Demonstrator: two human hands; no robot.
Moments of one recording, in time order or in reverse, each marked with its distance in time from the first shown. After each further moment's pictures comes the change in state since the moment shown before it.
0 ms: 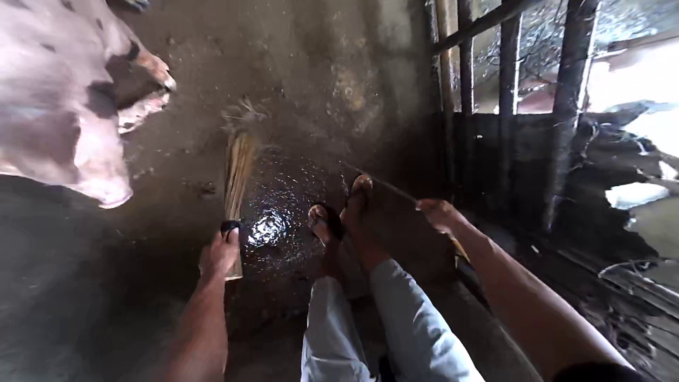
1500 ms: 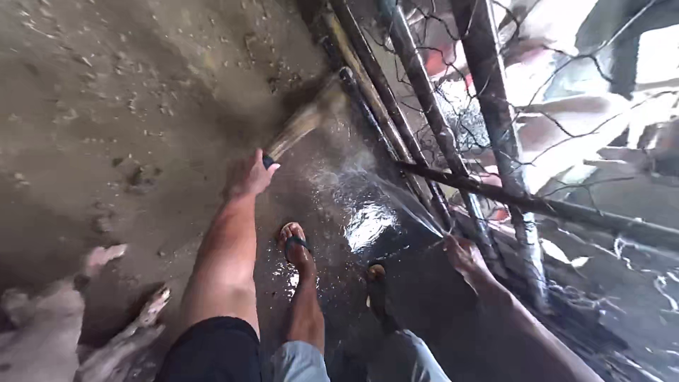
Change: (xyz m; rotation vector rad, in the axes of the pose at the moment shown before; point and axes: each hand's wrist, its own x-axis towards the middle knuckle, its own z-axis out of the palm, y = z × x) left_hand 0.268 0.608 -0.367 0.357 0.129 0.838; right_hand 0.060 -0.190 -0.200 0.492 0.454 0.309
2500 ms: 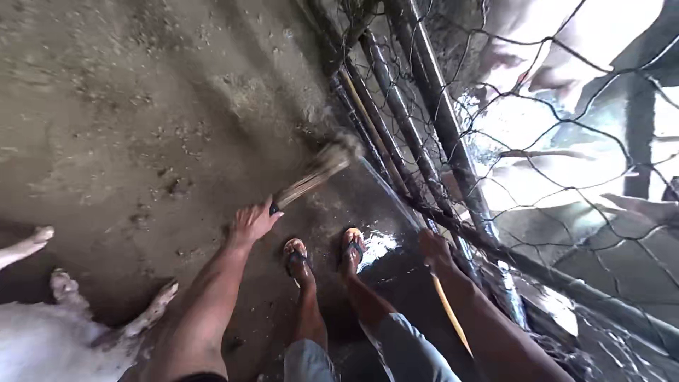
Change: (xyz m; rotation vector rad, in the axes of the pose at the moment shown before) left_hand -0.089 0.001 -0.036 0.110 -0.175 0.005; right_hand 0.026 -0.112 -0.016 0.206 -0.059 0.024
